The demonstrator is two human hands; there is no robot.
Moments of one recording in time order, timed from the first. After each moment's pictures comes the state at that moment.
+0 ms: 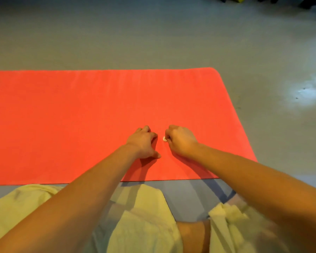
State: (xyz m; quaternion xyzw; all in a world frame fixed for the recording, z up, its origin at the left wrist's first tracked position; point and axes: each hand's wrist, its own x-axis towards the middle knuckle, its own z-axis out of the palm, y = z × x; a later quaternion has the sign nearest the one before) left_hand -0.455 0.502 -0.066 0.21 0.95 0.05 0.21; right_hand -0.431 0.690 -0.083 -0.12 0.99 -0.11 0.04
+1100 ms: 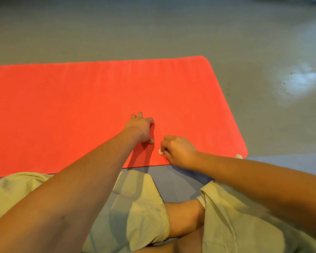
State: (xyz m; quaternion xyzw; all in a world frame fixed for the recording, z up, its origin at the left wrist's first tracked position) left_hand -0.451 0.536 -0.056 0.17 0.96 -0.01 0.23; right_hand -0.342 0.703 -0.090 -0.20 0.96 -0.17 0.05
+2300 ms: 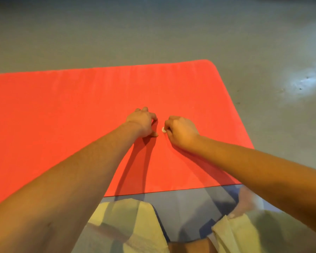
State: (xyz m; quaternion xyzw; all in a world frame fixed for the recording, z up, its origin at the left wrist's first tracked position) left_hand -0.539 0.553 -0.062 0.22 0.96 0.00 0.19; right_hand -0.468 0.723 -0.094 -0.11 0.99 -0.13 -0.01
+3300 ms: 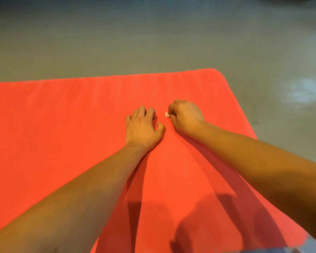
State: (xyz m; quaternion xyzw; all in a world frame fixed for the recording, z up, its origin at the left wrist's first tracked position) left_hand -0.611 0.596 -0.139 0.14 0.97 0.15 -0.12; right_hand -0.614 0.776 -0.112 -0.08 0.98 -0.13 -0.08
